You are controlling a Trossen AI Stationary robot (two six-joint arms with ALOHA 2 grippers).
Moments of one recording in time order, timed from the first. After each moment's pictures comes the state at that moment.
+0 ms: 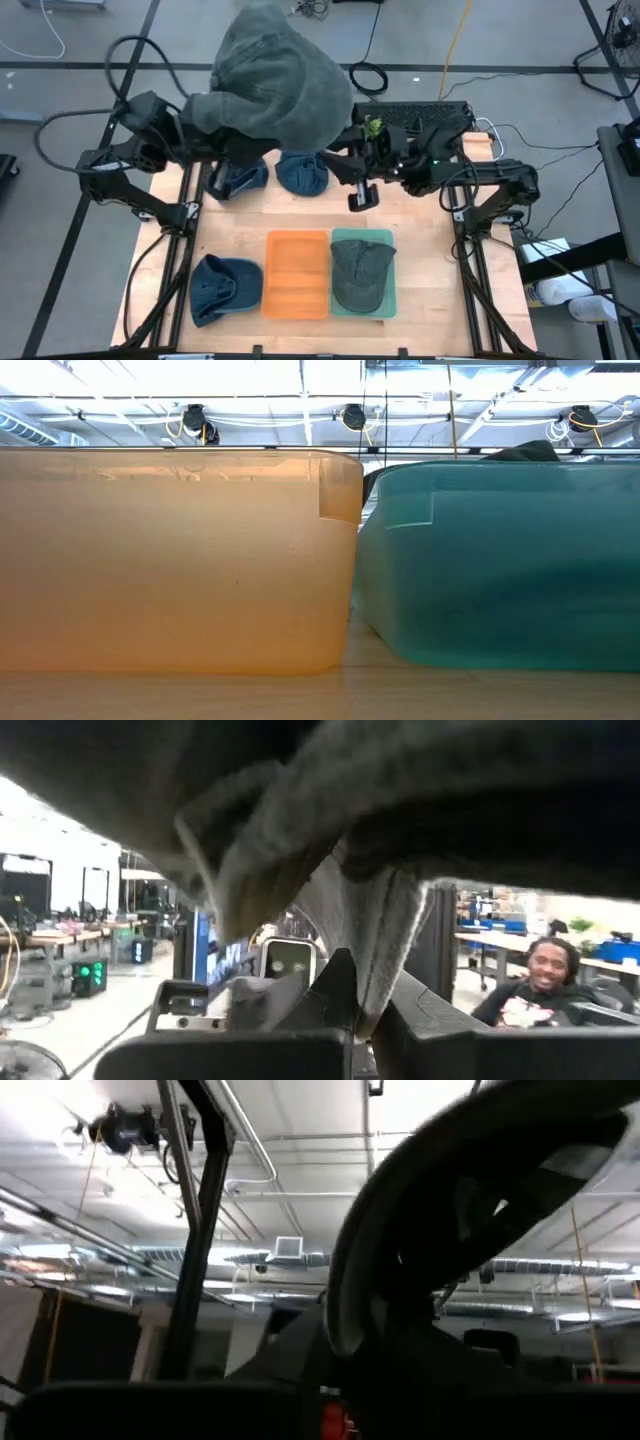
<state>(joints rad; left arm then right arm) -0.06 1.31 1.77 -0.07 0.10 -0.07 0.04 1.60 1.64 0.70 -0.14 0.01</state>
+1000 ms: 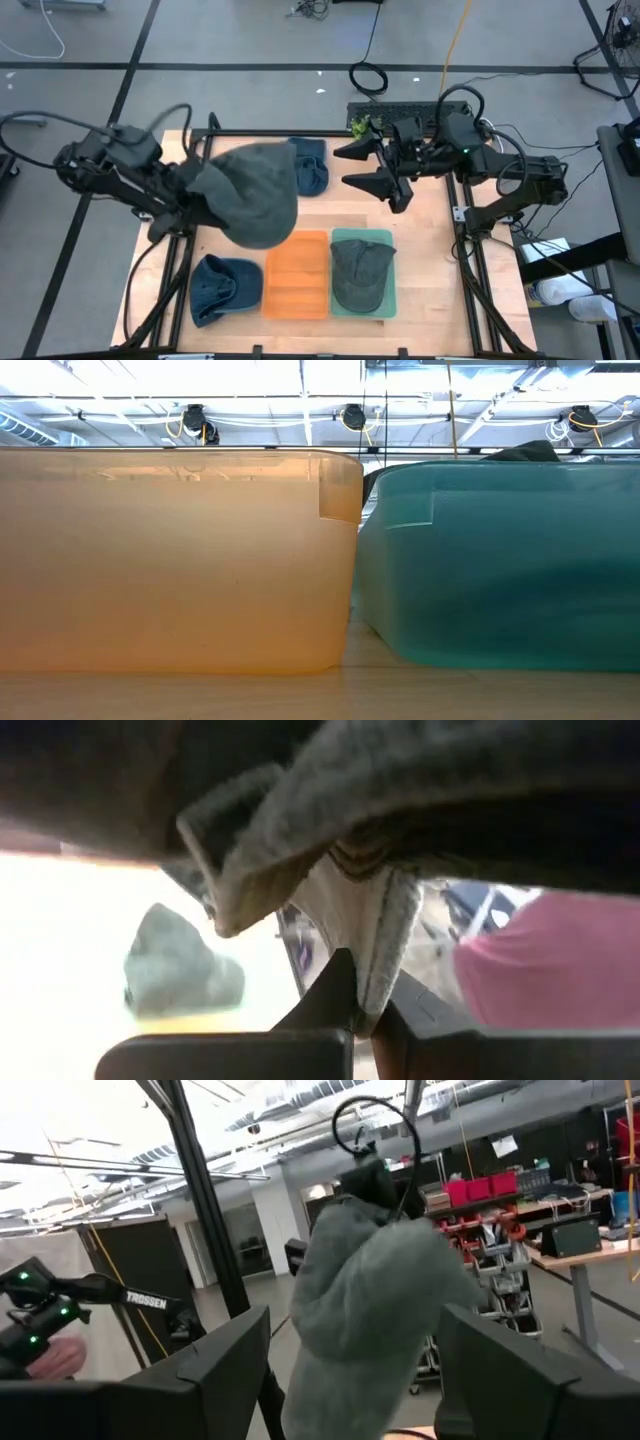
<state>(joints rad) -0.27 1.13 1.77 -0.94 0.24 -0.37 0.05 1.37 1.64 -0.03 -0.13 0.31</state>
